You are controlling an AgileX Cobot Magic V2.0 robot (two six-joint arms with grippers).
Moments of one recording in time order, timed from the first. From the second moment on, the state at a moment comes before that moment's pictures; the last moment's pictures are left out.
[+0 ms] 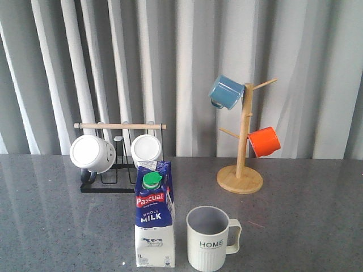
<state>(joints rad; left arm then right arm) -0.03 -0.01 0.02 0.02 0.12 -0.01 0.15 0.68 -0.58 -0.03 -0.20 -0.02</state>
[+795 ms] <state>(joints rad) -0.03 -0.01 0.02 0.02 0.12 -0.01 0.15 0.57 -0.44 -0.03 -0.18 -0.02</state>
